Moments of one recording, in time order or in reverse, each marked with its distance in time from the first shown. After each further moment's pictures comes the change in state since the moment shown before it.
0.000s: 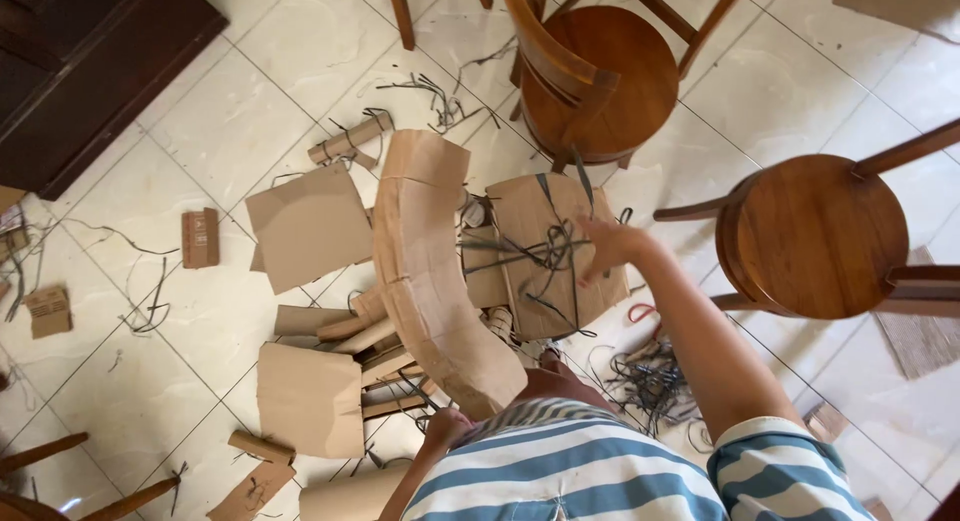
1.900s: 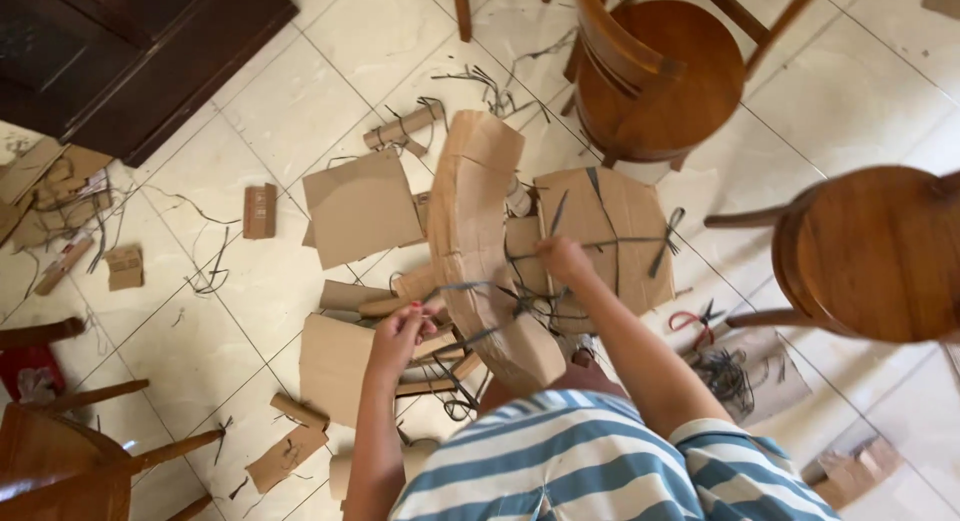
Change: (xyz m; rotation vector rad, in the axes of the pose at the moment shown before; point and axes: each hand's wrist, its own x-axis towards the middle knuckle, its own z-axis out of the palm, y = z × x) left_hand -0.114 0.150 -0.253 -0.588 0.416 0.063; right_hand 0.174 -0.079 0.181 0.525 0.386 0.099
